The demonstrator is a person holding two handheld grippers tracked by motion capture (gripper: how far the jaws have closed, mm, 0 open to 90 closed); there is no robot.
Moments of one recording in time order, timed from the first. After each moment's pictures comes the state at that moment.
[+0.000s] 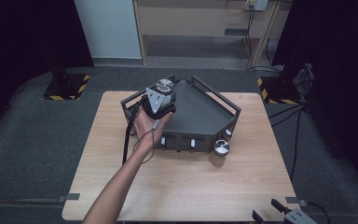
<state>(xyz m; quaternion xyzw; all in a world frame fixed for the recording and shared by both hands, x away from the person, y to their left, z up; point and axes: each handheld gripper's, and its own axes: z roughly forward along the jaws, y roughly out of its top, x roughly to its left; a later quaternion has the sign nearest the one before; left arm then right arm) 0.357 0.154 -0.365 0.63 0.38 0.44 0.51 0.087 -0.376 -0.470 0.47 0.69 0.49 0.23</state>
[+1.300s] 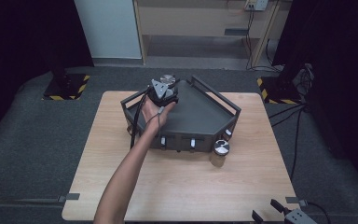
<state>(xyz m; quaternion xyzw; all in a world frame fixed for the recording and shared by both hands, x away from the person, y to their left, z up) 0.428 0.149 -0.386 0.65 0.42 0.40 0.50 0.086 -0.377 -0.472 0.47 0.69 0.50 0.23</state>
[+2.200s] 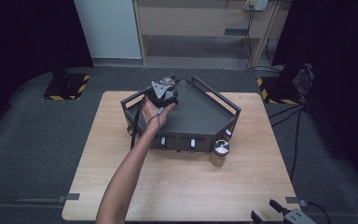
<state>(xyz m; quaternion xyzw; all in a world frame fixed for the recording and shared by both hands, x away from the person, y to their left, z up) 0.434 0.151 -0.396 0.65 0.43 0.38 0.50 0.086 -0.377 -0.473 0.47 0.69 0.51 0.22</state>
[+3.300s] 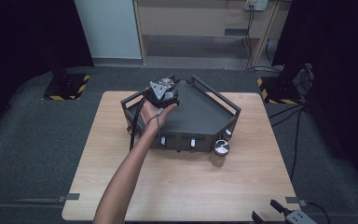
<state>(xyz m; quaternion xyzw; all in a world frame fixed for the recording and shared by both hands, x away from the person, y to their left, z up) 0.413 0.144 -0.381 0.63 0.44 0.40 0.49 0.083 -0.378 -0.470 0.47 0.68 0.51 0.23</state>
